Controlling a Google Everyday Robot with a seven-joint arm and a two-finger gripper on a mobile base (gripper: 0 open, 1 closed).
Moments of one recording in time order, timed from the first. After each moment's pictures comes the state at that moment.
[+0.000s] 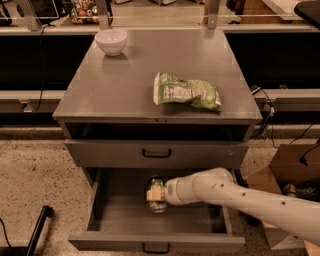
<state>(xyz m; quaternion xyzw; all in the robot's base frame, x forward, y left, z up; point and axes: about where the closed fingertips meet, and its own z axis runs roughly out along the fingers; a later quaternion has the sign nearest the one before) 0.504 0.015 0.486 -0.93 -0.06 -0.16 0.34</state>
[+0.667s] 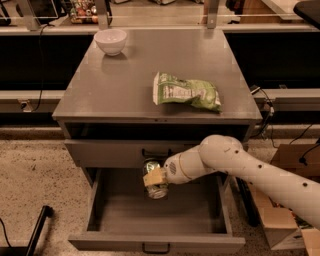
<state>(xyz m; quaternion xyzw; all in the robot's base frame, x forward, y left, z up) 0.501 0.018 0.610 -0.91 -0.17 -0.14 0.36</state>
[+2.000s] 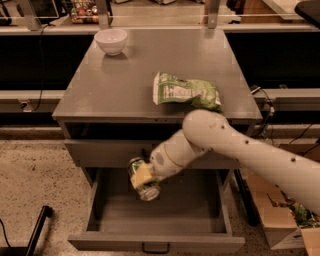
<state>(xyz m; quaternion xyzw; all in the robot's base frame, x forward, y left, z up) 0.467 0.049 0.660 -0.90 -0.25 -0.06 0.34</state>
